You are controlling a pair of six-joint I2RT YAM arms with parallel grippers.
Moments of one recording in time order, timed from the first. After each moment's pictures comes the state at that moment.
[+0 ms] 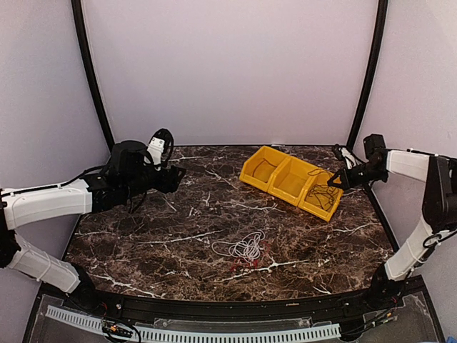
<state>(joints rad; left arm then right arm) -0.67 1.28 0.84 0.04 -0.21 -0.09 -0.07 1.58 1.06 -0.53 -0.67 -0.38</state>
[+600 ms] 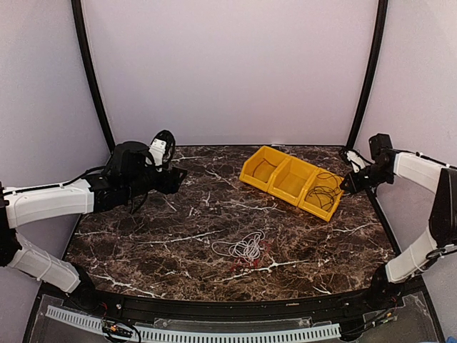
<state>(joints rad) -0.67 1.30 0.84 0.04 -0.20 -0.09 -0.07 1.46 1.02 -0.60 -0.40 -0.41</state>
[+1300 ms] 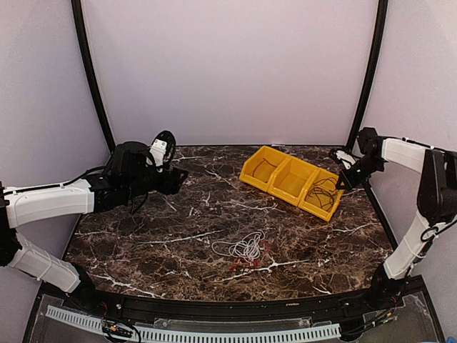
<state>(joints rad) -0.67 1.30 0.84 0.04 -0.18 -0.09 -0.02 1.65 1.22 -0.78 -0.31 -0.52</state>
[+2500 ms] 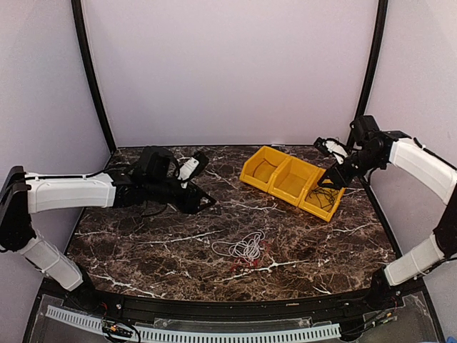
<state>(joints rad) -0.72 1.46 0.94 -0.07 0.28 -0.07 0.16 1.40 1.22 -0.87 -0.37 -0.52</state>
